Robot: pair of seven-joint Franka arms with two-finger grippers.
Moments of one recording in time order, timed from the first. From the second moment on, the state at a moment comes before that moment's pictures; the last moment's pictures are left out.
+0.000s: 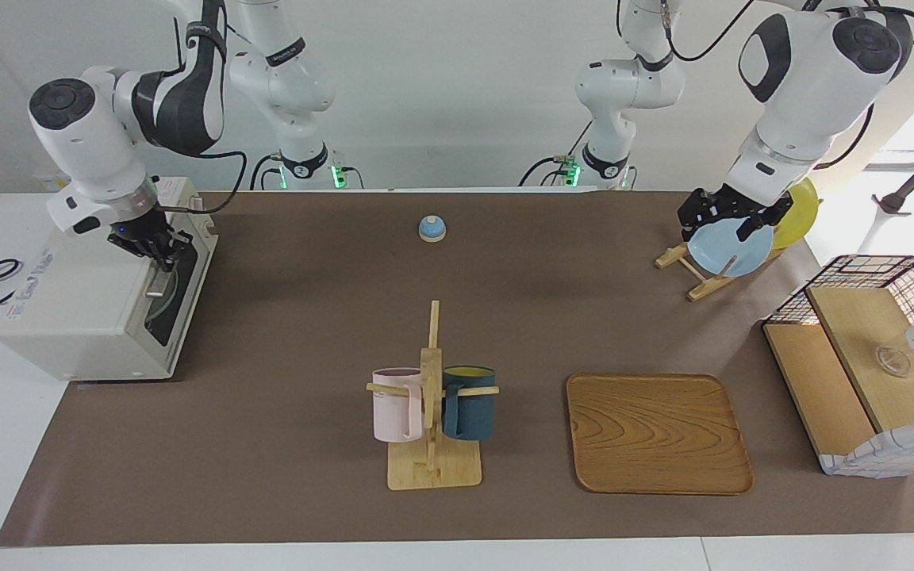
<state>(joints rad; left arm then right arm) -0.10 -0.01 -0.01 -1.70 -0.01 1.63 -0.02 -0.36 -0.06 0.18 -2.03 -0.13 1.92 -0.05</state>
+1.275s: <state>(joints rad) -0.10 -0.01 -0.01 -1.70 -0.01 1.63 -0.02 -0.23 -0.03 0.20 -2.16 -0.05 2.07 0.01</state>
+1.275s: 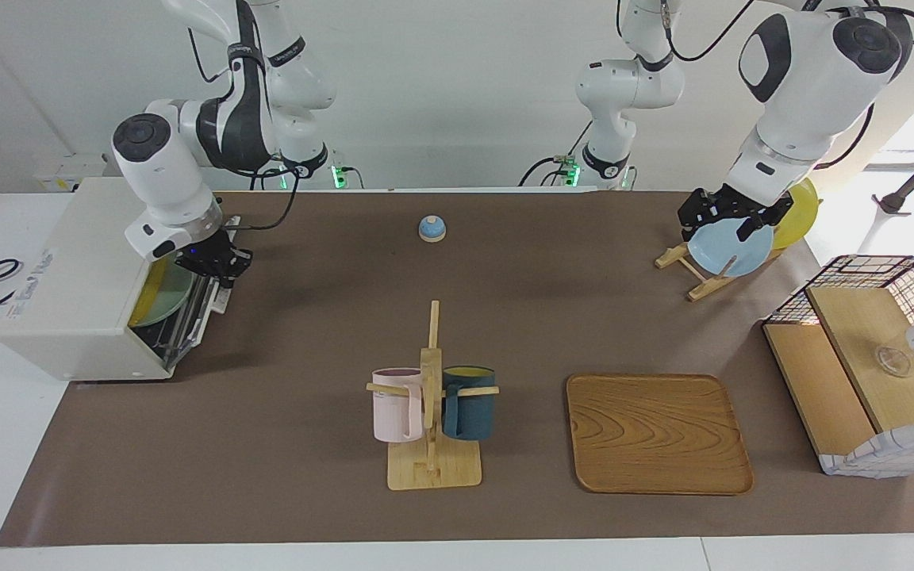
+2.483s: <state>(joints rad) -0.10 -0.01 -0.01 -1.70 -0.01 1.63 -0.02 -0.20 0.06 0.21 -2.30 -0.03 2.36 0.03</state>
